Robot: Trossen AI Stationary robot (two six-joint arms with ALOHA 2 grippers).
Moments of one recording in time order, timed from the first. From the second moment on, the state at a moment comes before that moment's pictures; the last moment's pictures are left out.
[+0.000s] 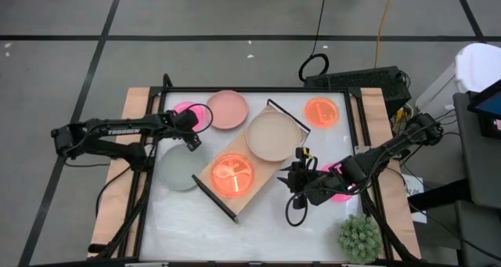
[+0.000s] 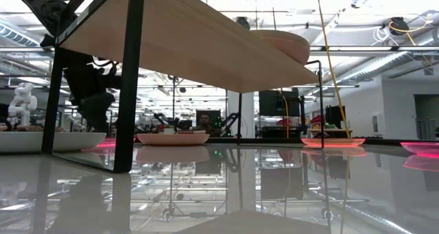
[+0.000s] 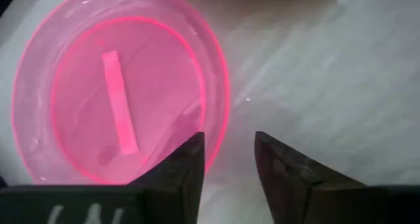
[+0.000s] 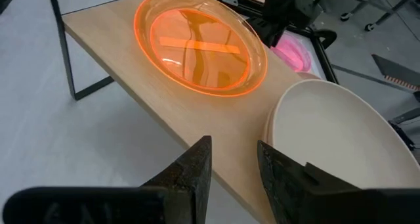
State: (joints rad) left arm 0.47 1.15 0.49 -0.49 -0.24 -0.16; right arm 0.50 1.38 1.15 -0.55 0.63 0.12
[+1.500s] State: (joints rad) left arm 0.45 1.26 0.50 -0.42 -0.32 -0.05; right arm 0.50 1.38 1.15 -0.54 0.63 0.11
